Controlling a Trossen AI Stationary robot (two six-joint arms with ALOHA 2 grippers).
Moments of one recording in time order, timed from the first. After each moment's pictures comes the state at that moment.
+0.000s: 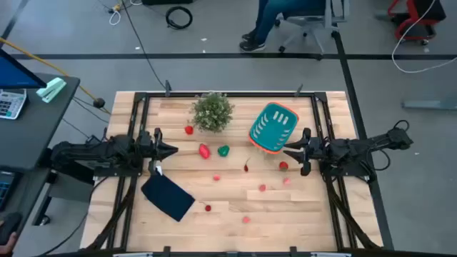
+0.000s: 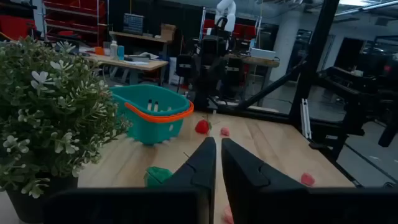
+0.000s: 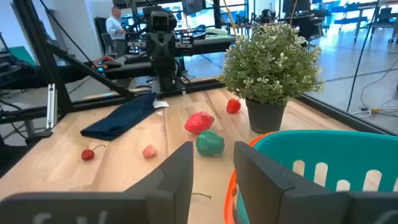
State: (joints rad) left arm -0.03 0.01 0.01 0.06 -0.08 -0.17; right arm 0.24 0.13 0.02 0.04 0.41 0.16
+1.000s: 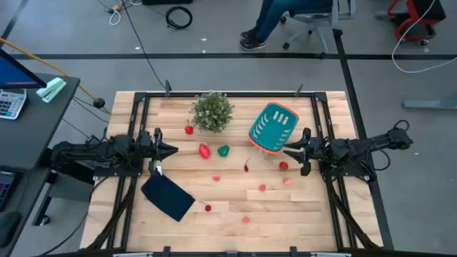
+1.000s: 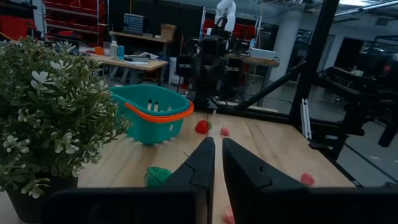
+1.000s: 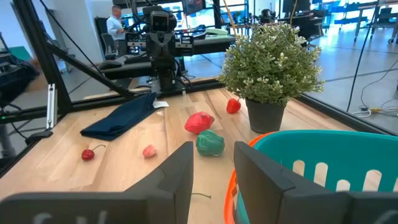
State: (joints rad) left arm -0.03 0.01 0.01 0.06 -0.08 -0.17; right arm 0.24 0.13 0.02 0.04 0.41 0.16
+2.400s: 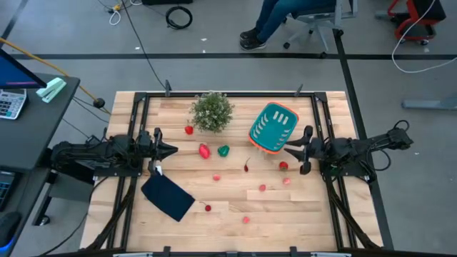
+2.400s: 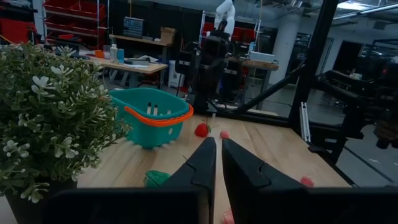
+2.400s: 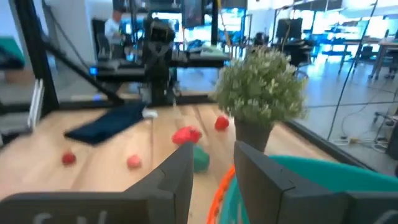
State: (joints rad) left arm -0.03 0.01 0.01 0.08 -0.09 -0.17; right arm 0.24 0.13 0.02 0.13 0.43 0.03
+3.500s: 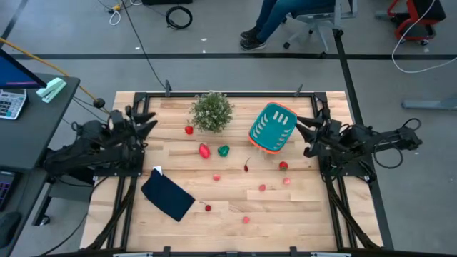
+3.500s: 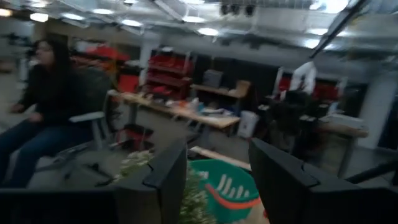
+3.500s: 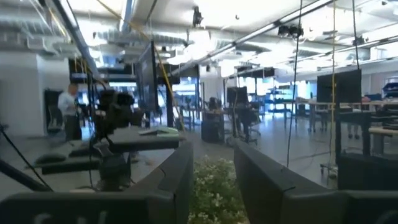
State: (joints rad) left arm 0.18 0.03 0.40 -0.15 -0.27 -0.17; right arm 0.16 0.32 0.29 0.36 0.54 -0.13
